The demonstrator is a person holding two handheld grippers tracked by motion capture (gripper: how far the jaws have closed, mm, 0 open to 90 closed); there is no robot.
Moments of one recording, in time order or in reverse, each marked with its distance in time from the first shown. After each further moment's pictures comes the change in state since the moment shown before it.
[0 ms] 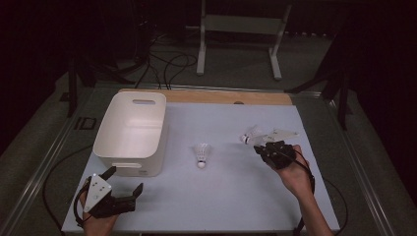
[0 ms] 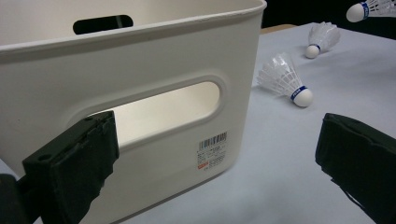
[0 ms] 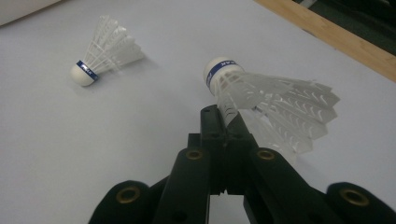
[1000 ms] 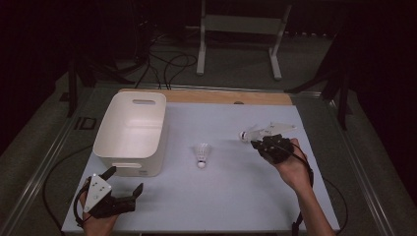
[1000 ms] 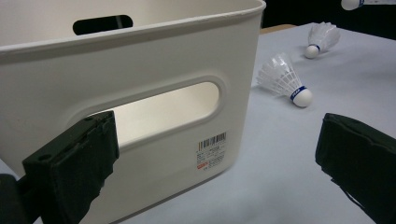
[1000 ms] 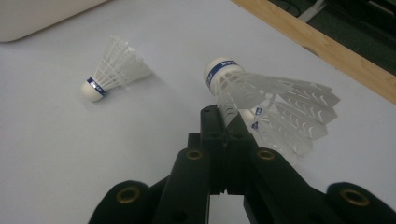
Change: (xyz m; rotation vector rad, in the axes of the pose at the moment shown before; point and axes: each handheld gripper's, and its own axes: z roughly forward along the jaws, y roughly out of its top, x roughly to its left) left arm 0.000 0.000 0.000 0.003 -0.001 -0.001; right arm 0.001 0.022 -0.003 -0.011 0.018 -0.028
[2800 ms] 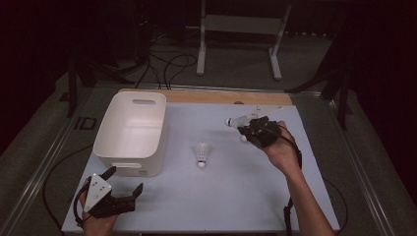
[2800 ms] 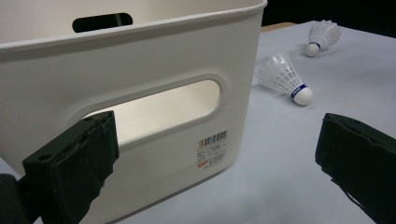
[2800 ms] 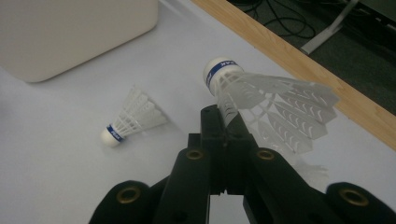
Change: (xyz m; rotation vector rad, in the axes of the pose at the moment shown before) left arm 0.001 0.000 0.000 0.008 -0.001 0.001; right arm 0.003 0.056 0.010 -0.032 0.060 -0.042
